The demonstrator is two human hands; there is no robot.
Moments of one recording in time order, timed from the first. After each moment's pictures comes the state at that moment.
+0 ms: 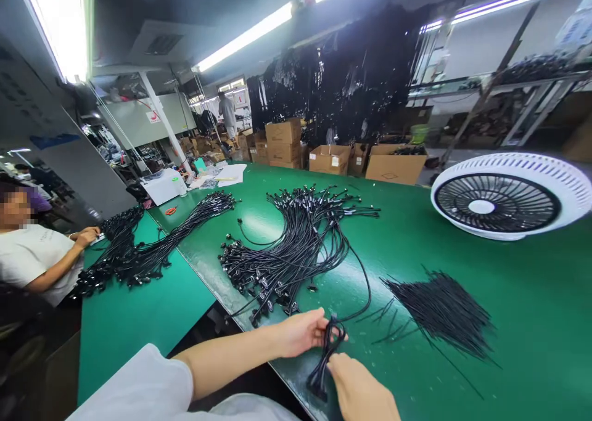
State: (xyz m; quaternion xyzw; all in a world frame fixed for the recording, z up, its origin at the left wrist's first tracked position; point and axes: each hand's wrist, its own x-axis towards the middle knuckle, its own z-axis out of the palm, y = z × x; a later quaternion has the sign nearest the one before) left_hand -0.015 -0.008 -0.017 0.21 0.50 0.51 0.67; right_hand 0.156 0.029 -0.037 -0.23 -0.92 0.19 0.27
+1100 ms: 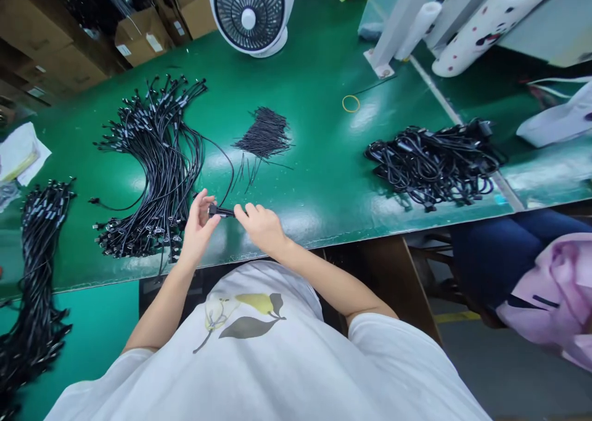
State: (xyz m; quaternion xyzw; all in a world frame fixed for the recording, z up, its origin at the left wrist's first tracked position) left_hand -0.005 -0.016 0.007 0.59 0.58 0.41 0.38; right_hand 0.179 -0.004 -0.021 -0.48 -0.87 0.03 0.12
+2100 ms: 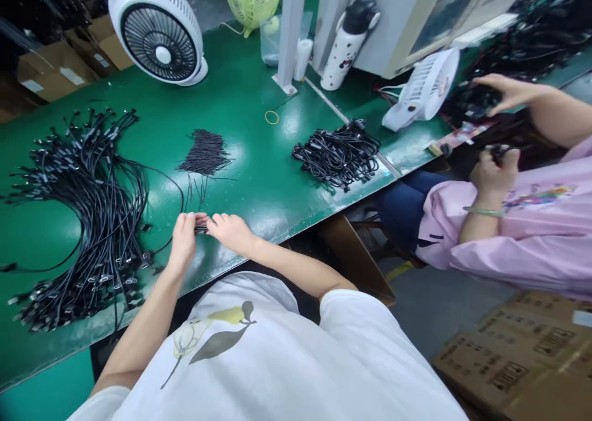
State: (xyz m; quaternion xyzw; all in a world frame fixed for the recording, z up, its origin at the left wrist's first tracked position) left_hand 0.063 0.031 -0.033 0.47 0.59 0.43 0.50; right_hand 0.208 0.015 -0.041 -0.49 -0.87 0.05 0.10
